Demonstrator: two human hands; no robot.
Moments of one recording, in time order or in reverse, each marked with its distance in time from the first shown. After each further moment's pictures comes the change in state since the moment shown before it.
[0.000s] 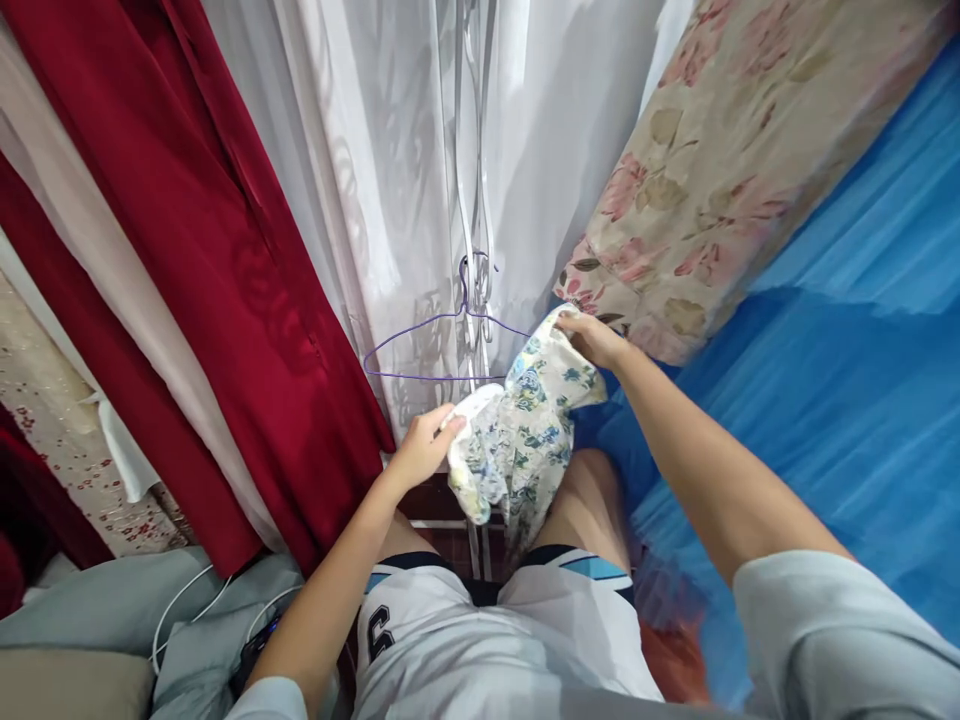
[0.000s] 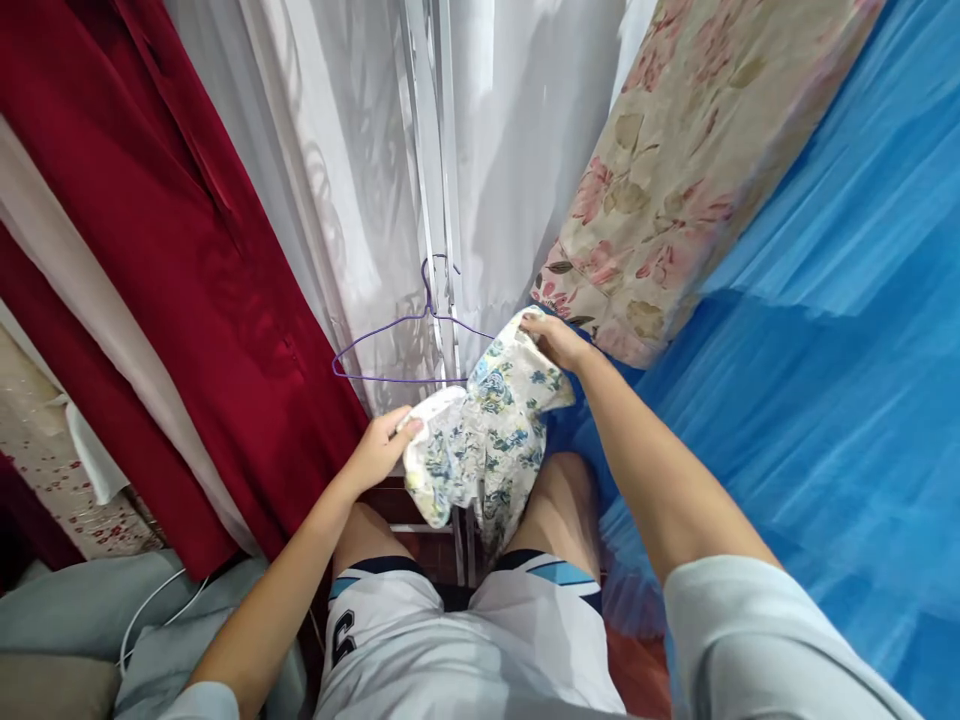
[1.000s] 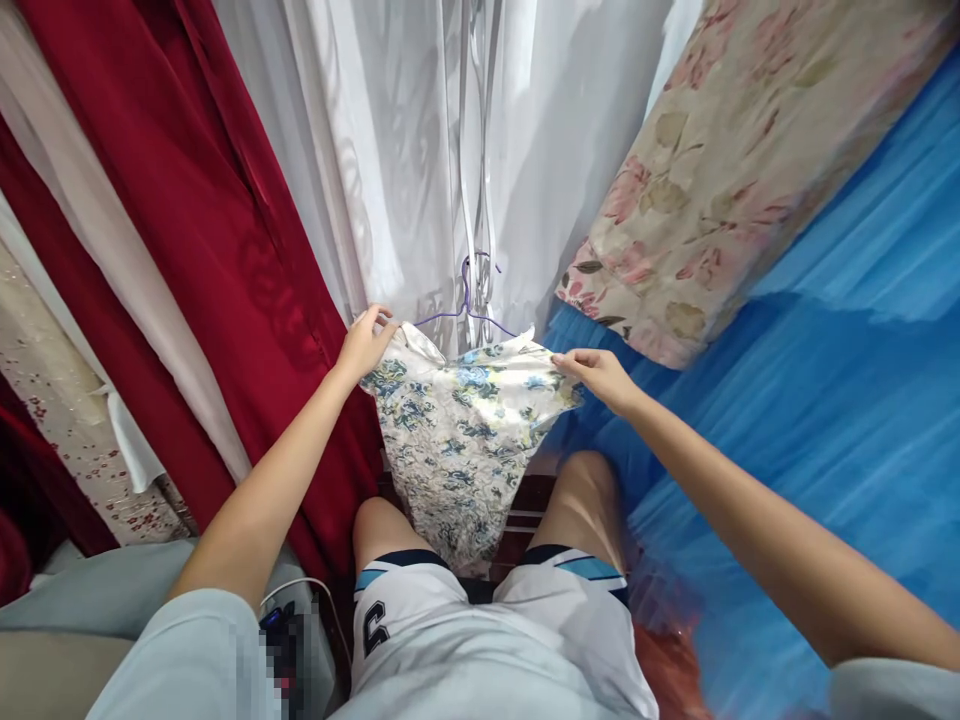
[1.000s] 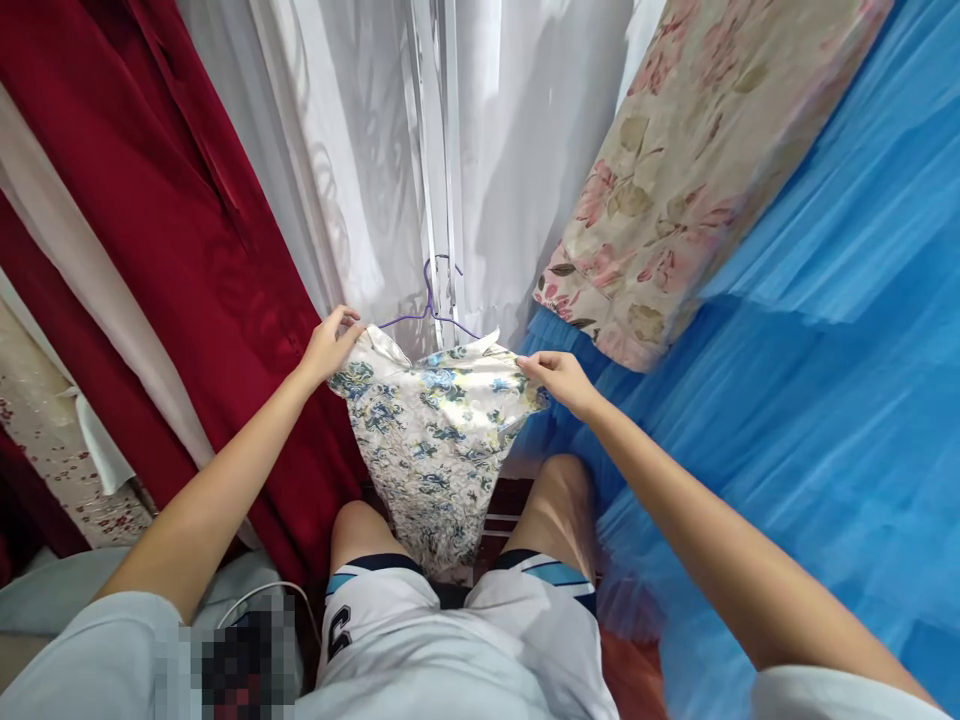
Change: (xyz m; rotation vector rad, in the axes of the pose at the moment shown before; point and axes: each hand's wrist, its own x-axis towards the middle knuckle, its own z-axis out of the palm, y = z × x) left_hand 0.106 -0.024 -0.130 0.511 0.410 0.084; right_hand -0.062 0.017 0.004 -0.211 -0.051 -0.120
